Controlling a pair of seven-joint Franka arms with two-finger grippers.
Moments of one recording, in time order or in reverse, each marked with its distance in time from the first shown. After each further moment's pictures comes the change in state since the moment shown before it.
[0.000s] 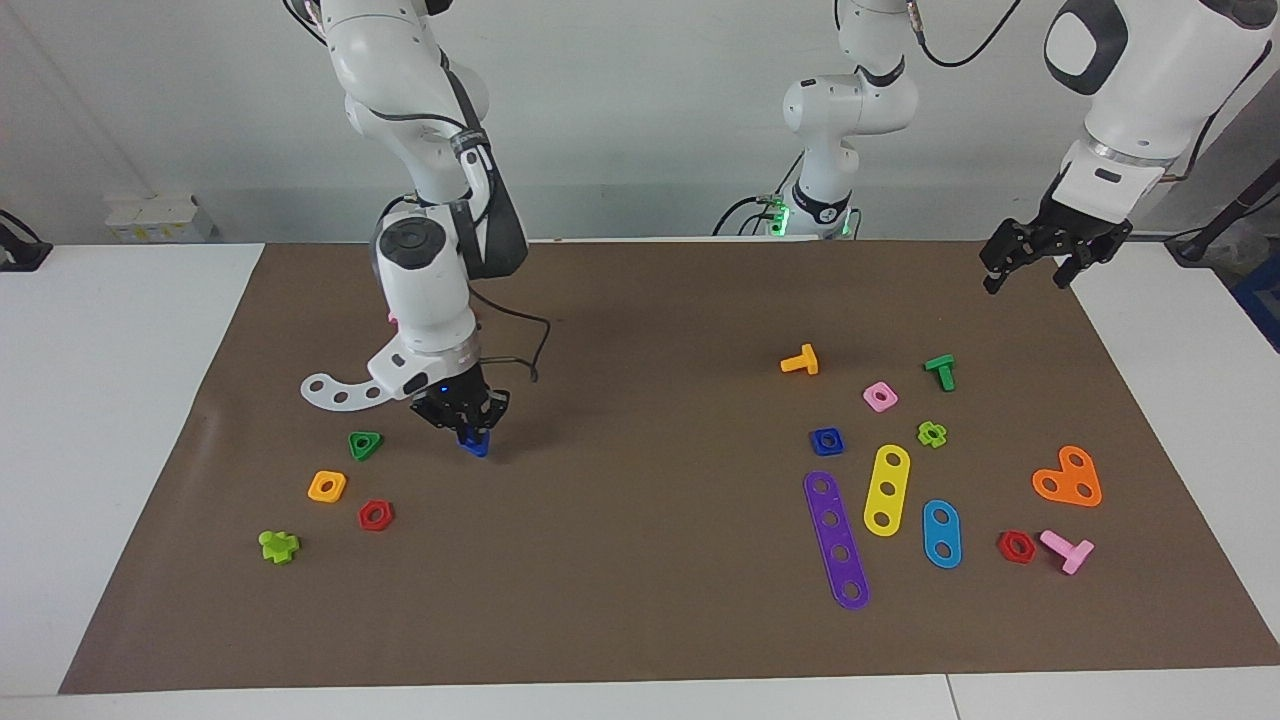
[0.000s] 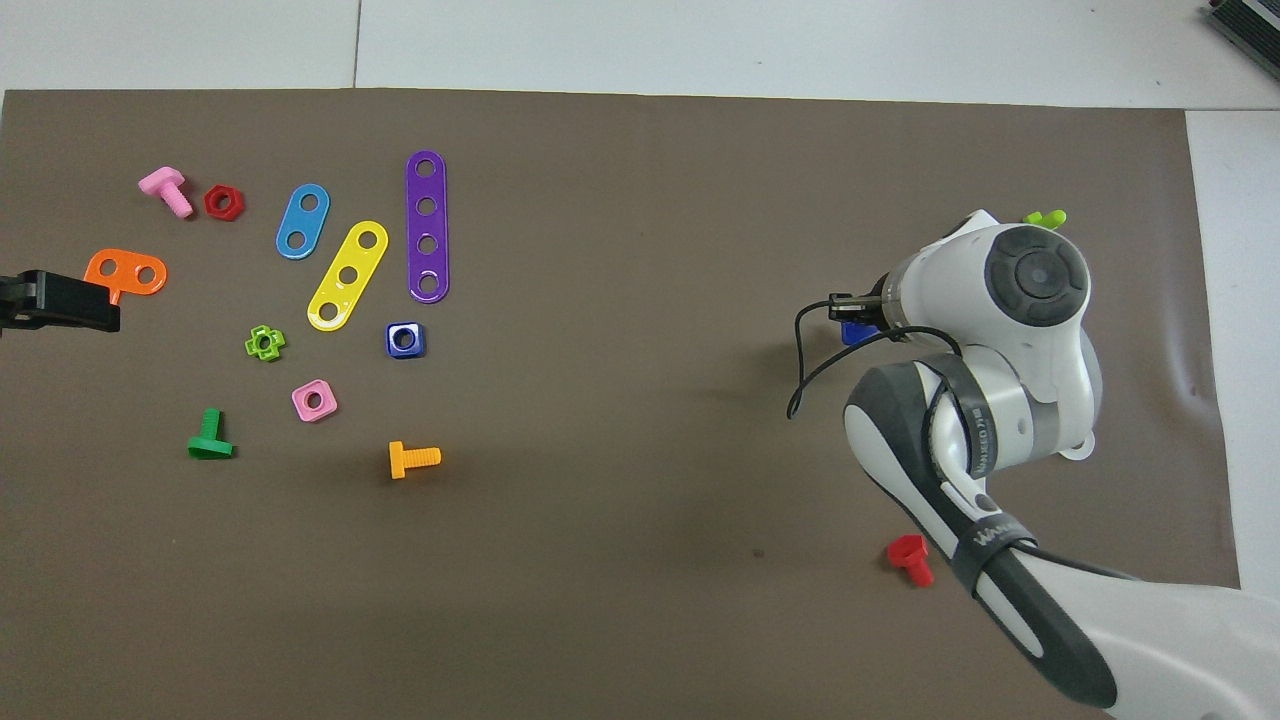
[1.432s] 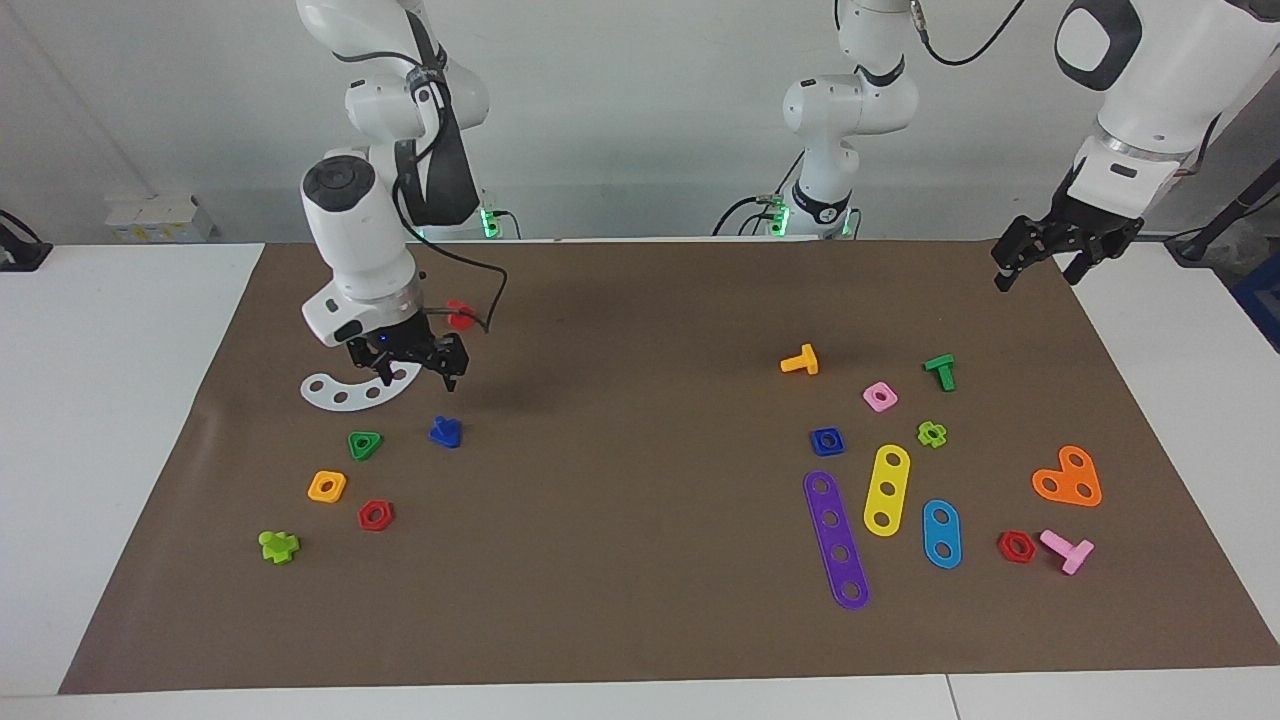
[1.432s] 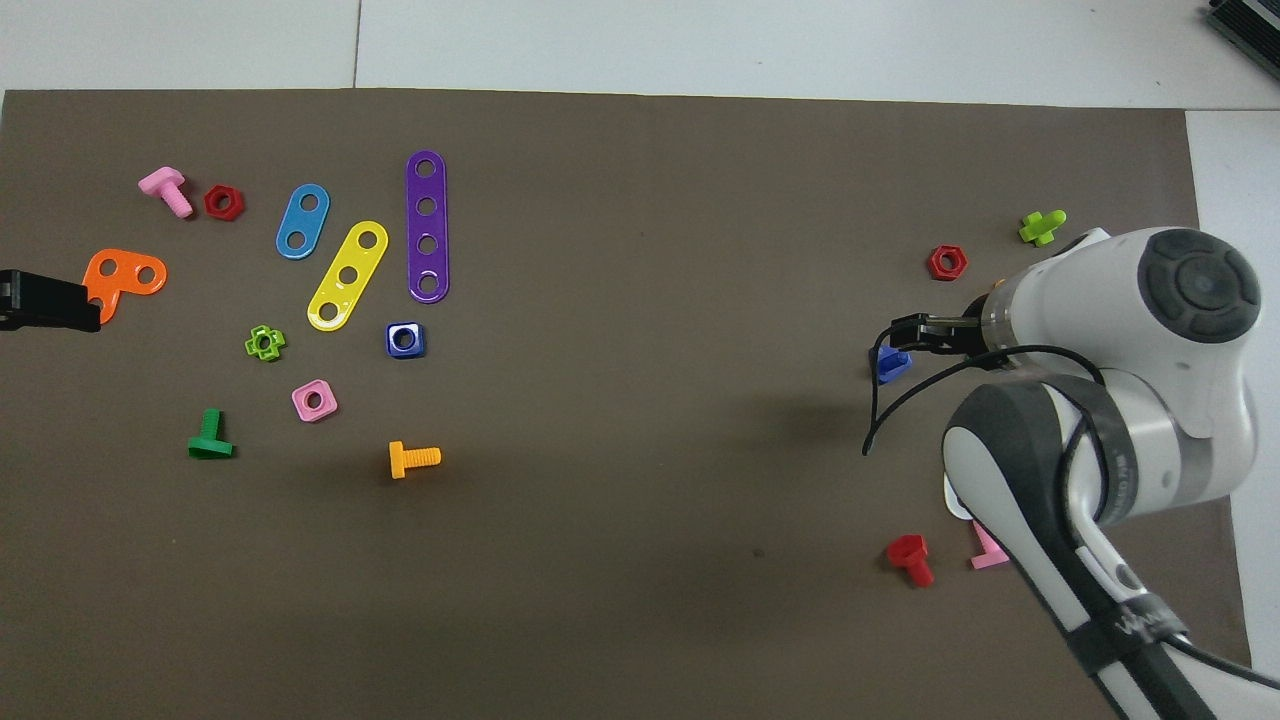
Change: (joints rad) left arm 0.005 -0.005 0.021 0.000 -0.001 0.001 -0.002; right arm -0.052 -0.215 -0.002 -0.028 0.007 -0.237 -0.004
